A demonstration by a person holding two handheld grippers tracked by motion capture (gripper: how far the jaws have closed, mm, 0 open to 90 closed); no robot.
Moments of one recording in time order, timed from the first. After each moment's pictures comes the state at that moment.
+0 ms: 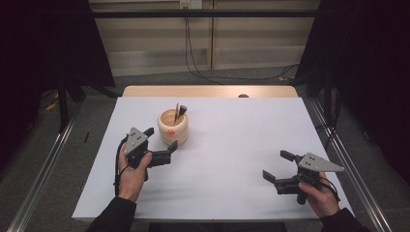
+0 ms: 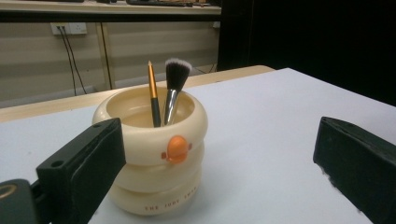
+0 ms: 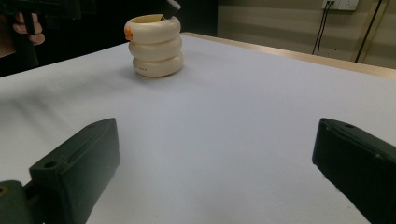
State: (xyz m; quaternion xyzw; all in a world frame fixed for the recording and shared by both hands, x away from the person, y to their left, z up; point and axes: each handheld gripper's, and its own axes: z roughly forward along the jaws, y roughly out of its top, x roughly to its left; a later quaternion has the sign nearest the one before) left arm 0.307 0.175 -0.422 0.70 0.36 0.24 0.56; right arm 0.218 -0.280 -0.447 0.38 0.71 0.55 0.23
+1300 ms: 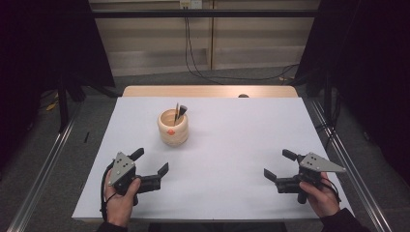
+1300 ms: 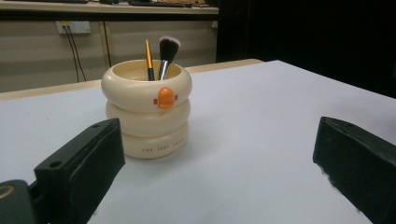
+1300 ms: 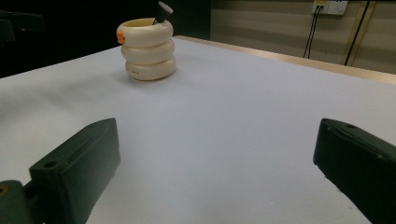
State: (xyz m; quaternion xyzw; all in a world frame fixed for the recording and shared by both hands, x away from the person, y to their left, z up) left arm 0.245 0.200 -0.433 0.70 0.36 0.24 0.57; right arm 0.218 -0.282 -0.447 0.38 0.71 0.55 0.24
